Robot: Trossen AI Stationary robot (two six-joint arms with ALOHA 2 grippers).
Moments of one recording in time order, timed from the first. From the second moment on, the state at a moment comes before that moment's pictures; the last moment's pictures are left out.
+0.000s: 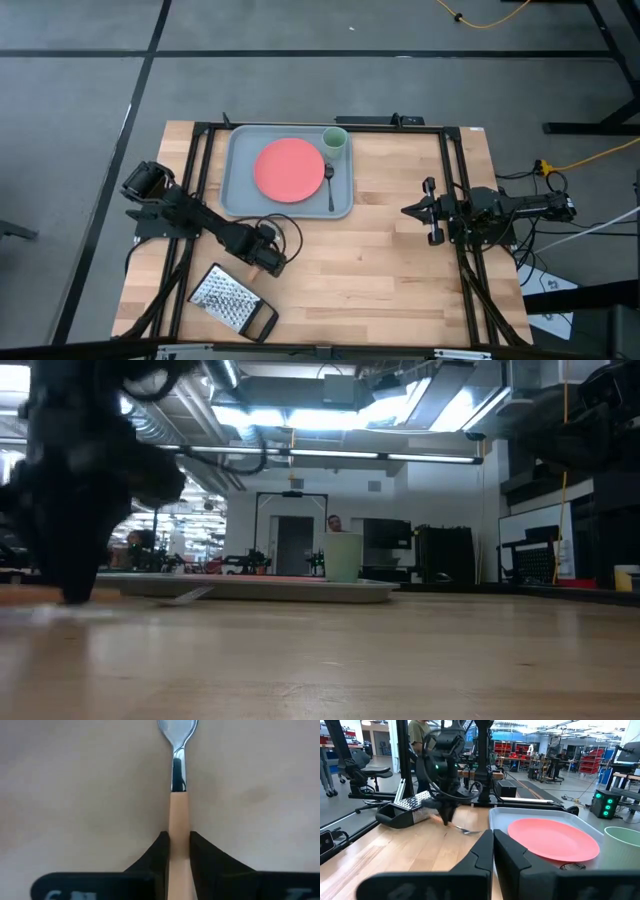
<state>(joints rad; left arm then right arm) -0.44 1.68 0.92 -0.66 -0.06 -1.54 0.12 0.01 0.01 0.04 0.09 -0.06</state>
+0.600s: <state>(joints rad) -0.28 1.65 1.25 -1.11 -0.27 -1.06 0.12 0.01 0.01 0.04 0.09 -0.06</state>
